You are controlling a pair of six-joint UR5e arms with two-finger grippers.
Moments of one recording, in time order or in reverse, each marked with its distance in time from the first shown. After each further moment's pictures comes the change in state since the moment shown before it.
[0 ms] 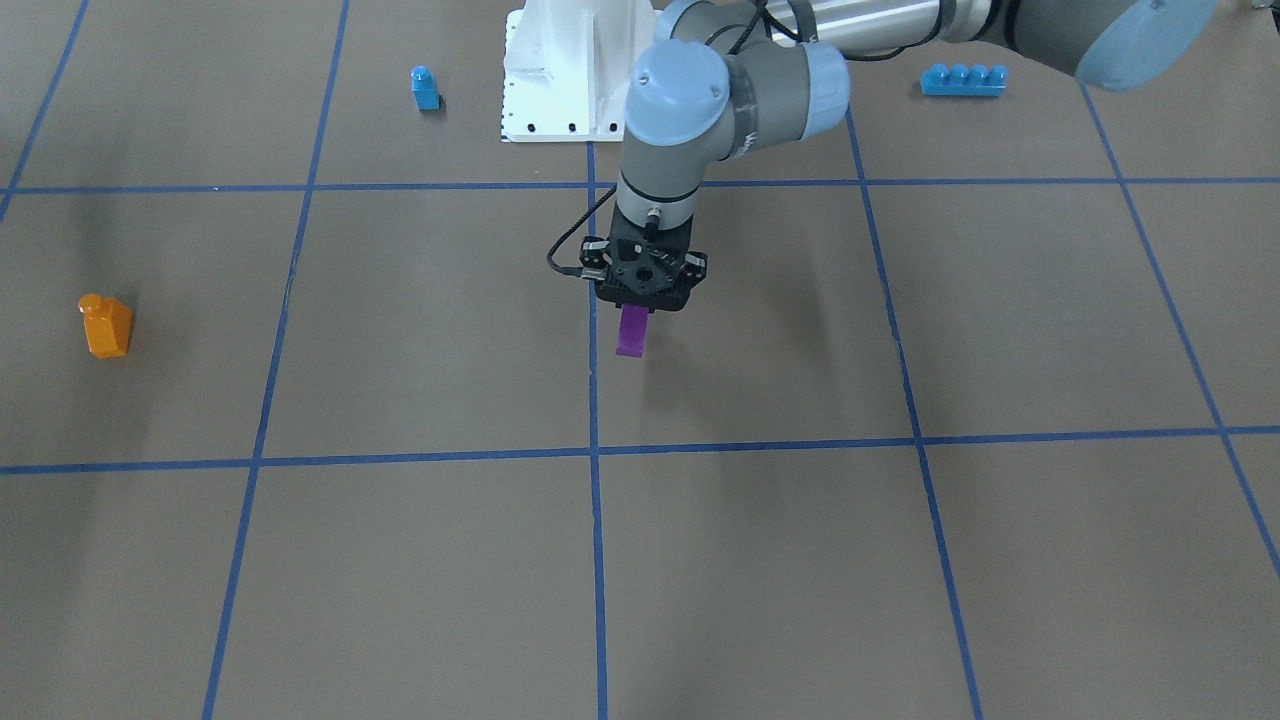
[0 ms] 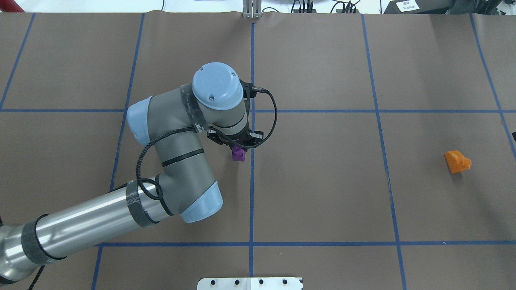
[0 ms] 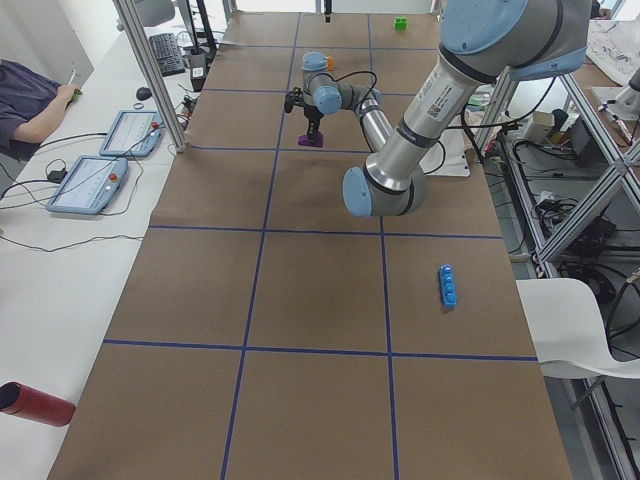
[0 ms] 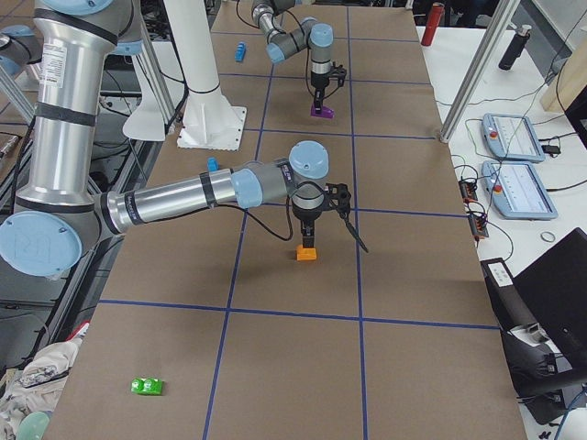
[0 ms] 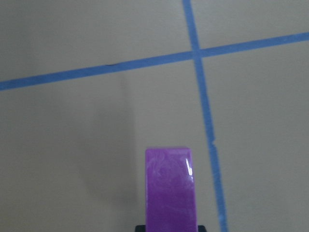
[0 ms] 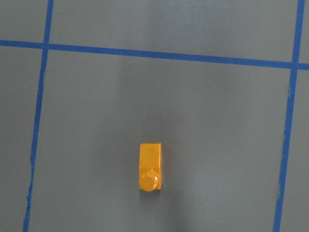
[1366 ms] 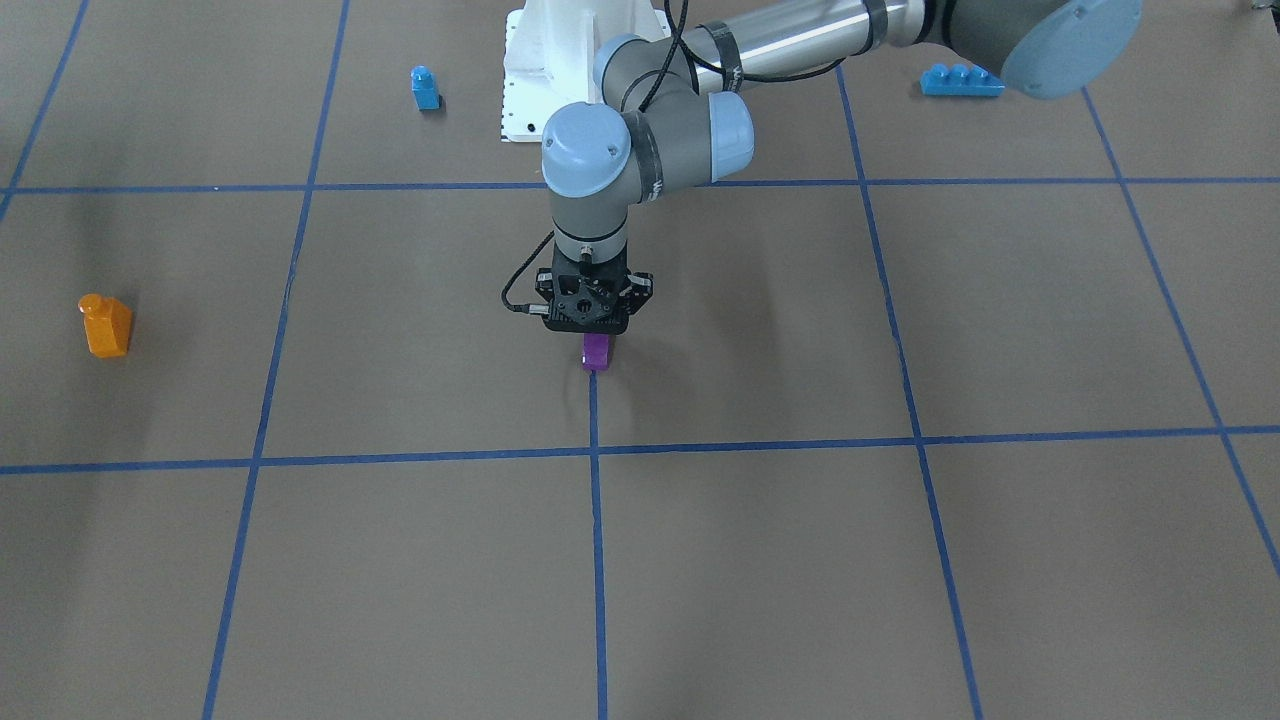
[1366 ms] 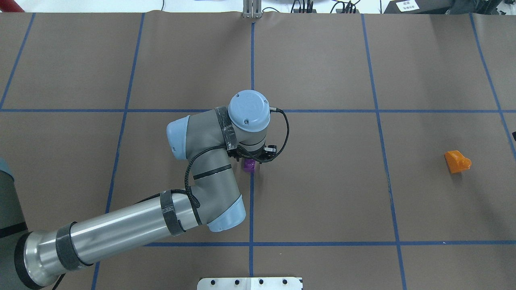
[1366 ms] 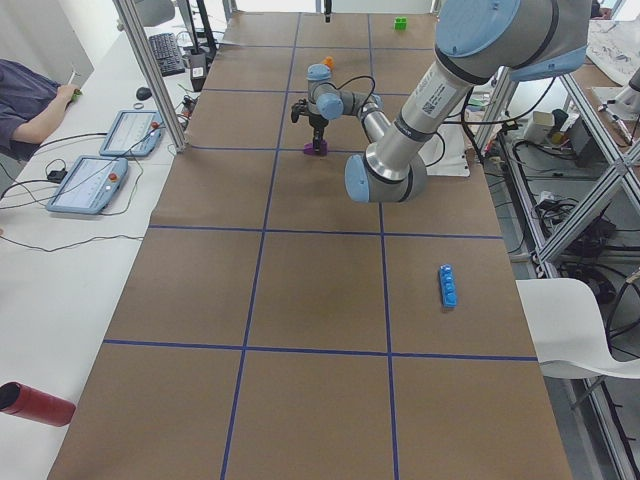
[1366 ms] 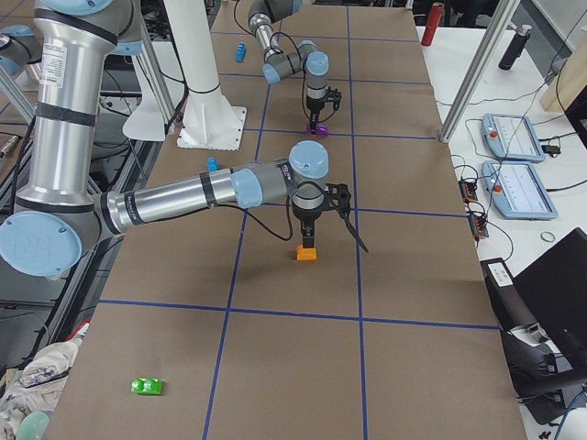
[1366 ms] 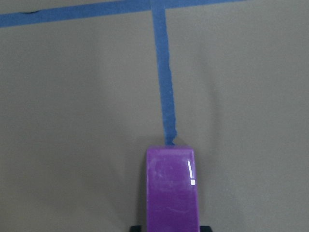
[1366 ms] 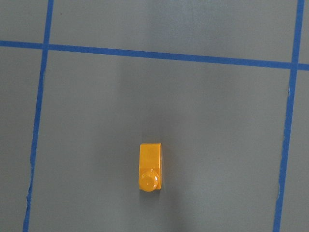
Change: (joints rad) left arm 0.055 -0.053 0.163 -0.053 0.048 -0.047; right arm 0.000 0.000 0.000 0.000 -0.004 0.002
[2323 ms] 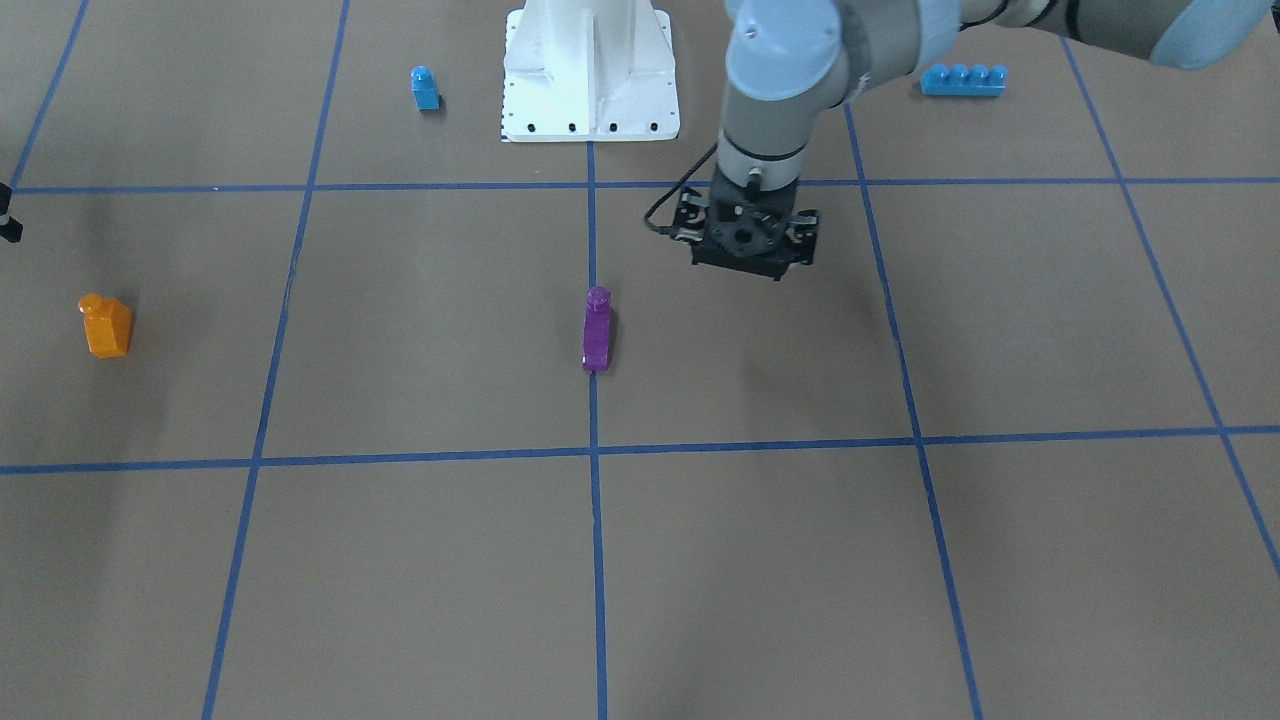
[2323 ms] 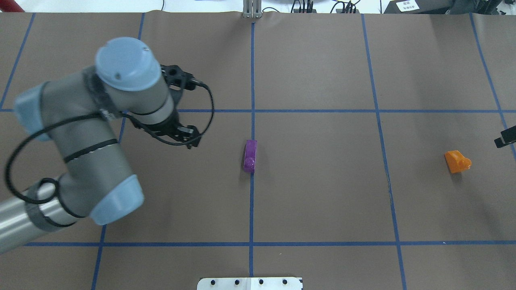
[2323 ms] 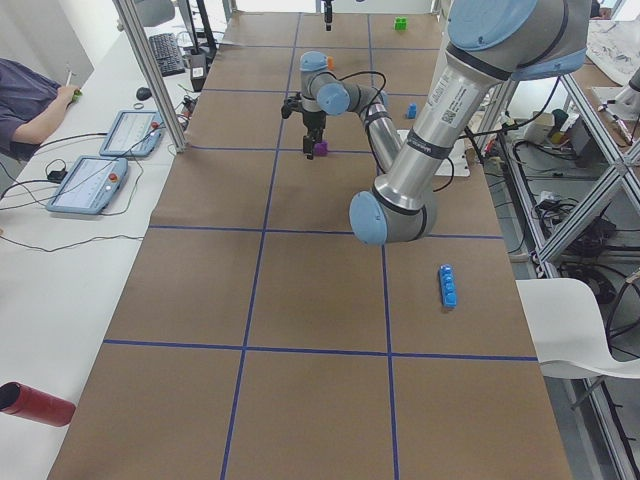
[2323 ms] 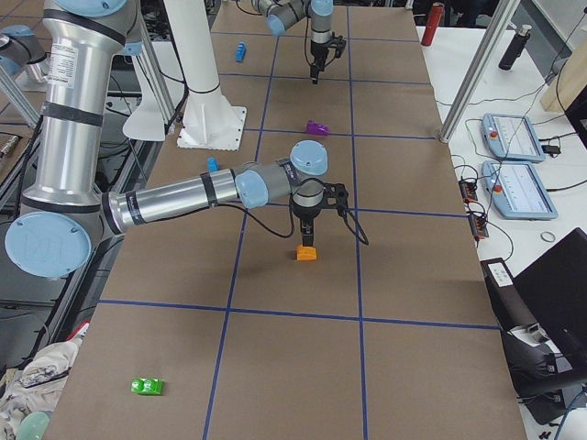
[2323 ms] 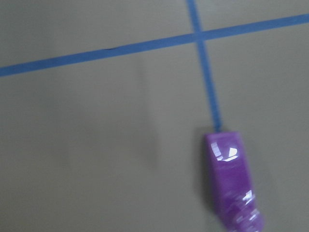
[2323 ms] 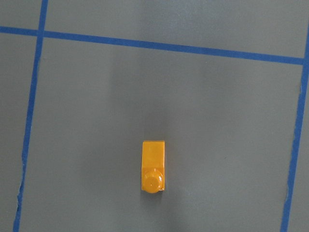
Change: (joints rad) left arm -0.218 0.372 -0.612 0.341 -0.118 0.445; right arm -0.119 -0.002 -0.014 0.078 -0.079 0.103
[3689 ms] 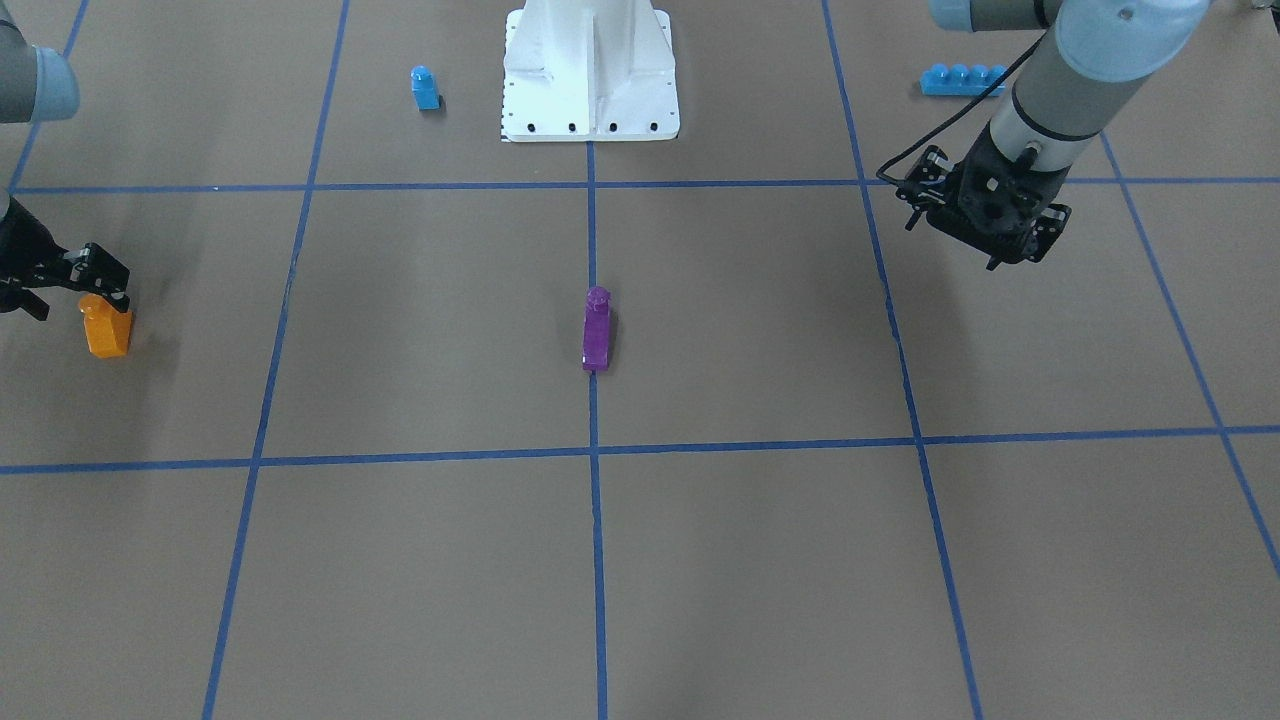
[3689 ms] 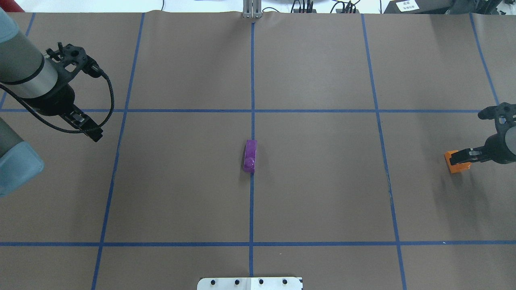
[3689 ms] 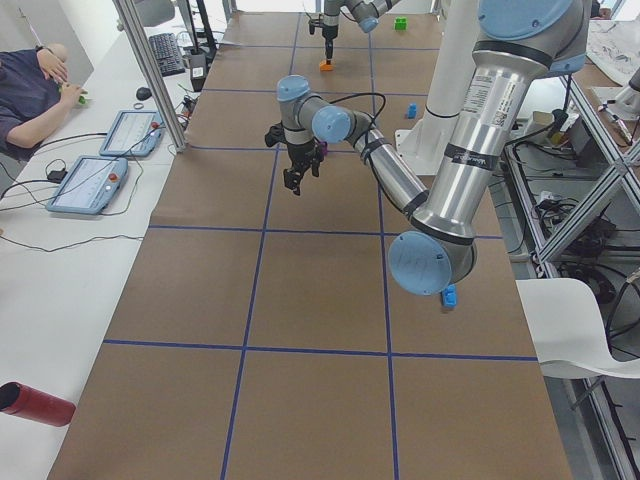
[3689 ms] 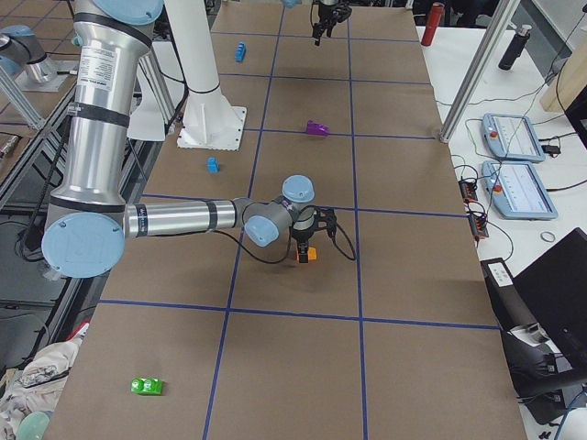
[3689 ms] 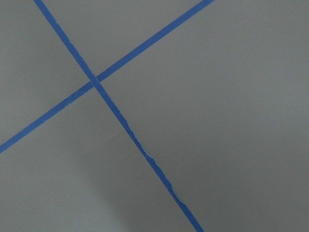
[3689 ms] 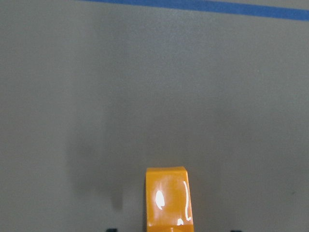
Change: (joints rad) left arm -0.222 0.234 -0.103 0.027 -0.187 0.461; right arm -0.277 -0.001 -0.263 0.484 -0.203 0.363
